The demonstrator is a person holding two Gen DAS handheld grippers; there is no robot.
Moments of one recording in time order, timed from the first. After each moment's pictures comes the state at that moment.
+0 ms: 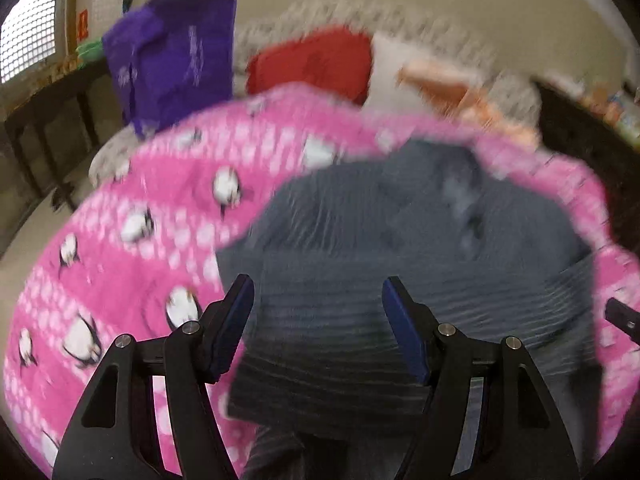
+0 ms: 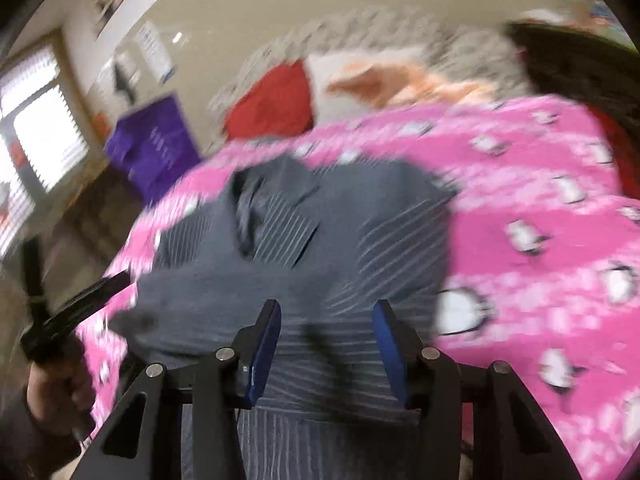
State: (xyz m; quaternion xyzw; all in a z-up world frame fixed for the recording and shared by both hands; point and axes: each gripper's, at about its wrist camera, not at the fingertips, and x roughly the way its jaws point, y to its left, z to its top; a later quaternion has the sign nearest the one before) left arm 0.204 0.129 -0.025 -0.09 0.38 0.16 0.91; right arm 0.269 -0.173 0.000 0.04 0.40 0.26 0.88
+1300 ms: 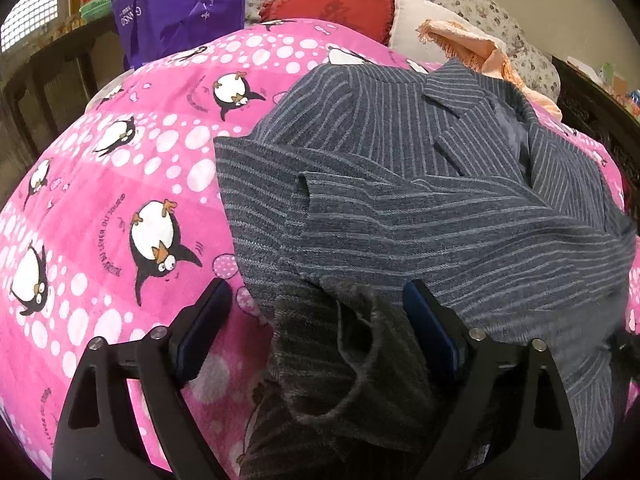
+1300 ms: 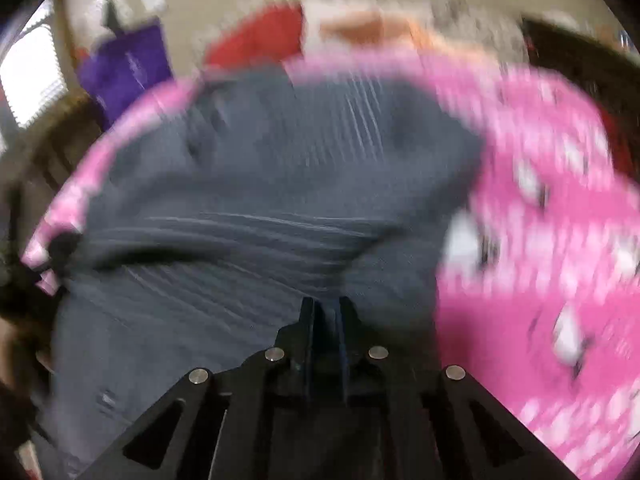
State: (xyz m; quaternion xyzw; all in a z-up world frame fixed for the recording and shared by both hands) left arm 0.206 0.142 -0.081 -0.12 0.42 0.15 0.89; right arm 0.240 -0.179 -0.068 -0.03 0.43 0.21 0.88
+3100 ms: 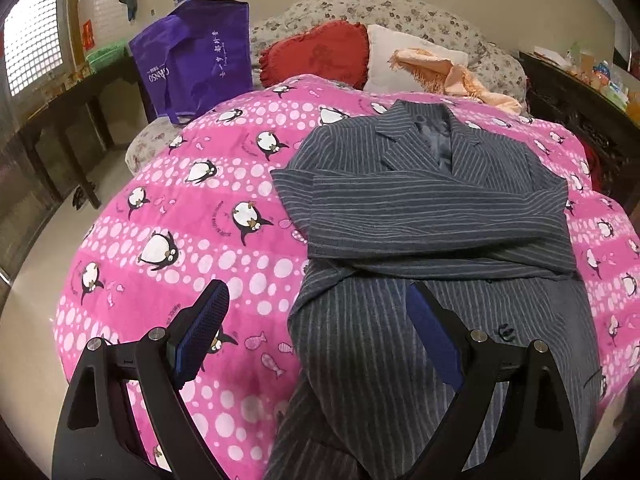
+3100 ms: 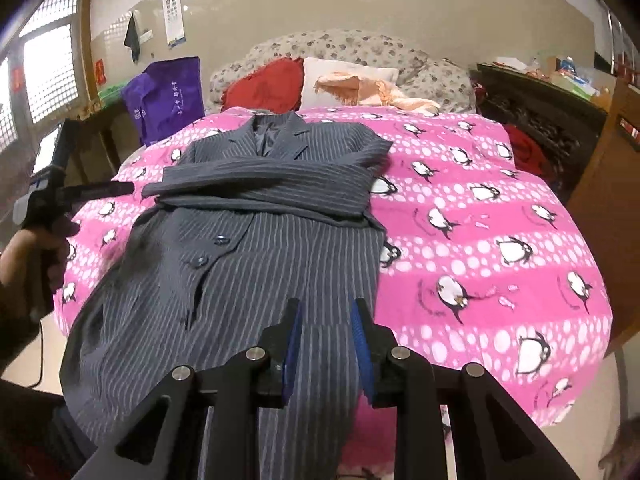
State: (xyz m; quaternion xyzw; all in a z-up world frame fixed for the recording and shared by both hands) left arm 0.073 0.104 0.013 -0.06 0.39 0.15 0.91; right arm 0.005 -0.235 0.023 -0.08 0.36 0.16 0.92
